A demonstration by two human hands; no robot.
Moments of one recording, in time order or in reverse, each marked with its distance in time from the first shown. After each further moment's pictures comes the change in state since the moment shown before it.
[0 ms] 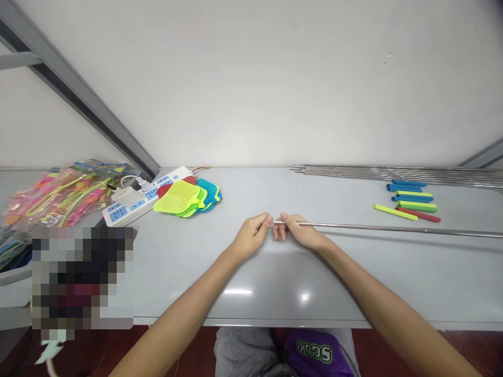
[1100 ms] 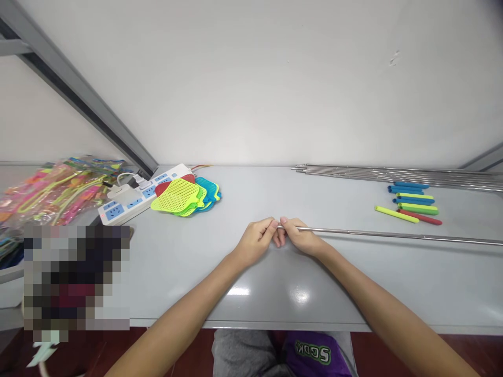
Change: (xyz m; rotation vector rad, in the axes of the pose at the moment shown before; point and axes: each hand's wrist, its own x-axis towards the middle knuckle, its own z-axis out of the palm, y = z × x) left_hand -0.003 0.007 0.008 -0.218 -0.101 0.001; right_hand -0.002 0.004 0.007 -0.077 0.019 0.009
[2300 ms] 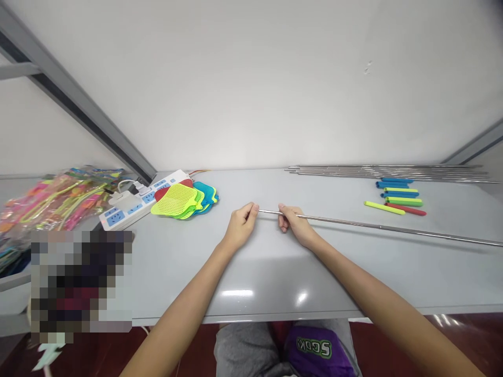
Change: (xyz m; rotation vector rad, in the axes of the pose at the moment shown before) left_hand 0.013 -0.016 -0.024 0.340 0.309 -0.007; right_hand 0.007 0.001 -0.004 0.206 0.383 0.086
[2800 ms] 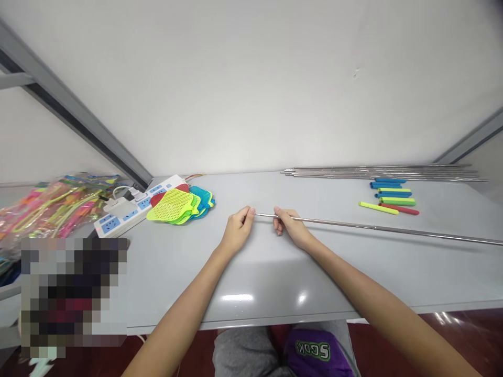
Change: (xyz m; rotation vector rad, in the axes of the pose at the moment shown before) left_hand 0.000 -0.002 0.001 0.014 -0.008 -0.025; right_hand 0.001 0.002 0.000 0.034 -0.032 0.018
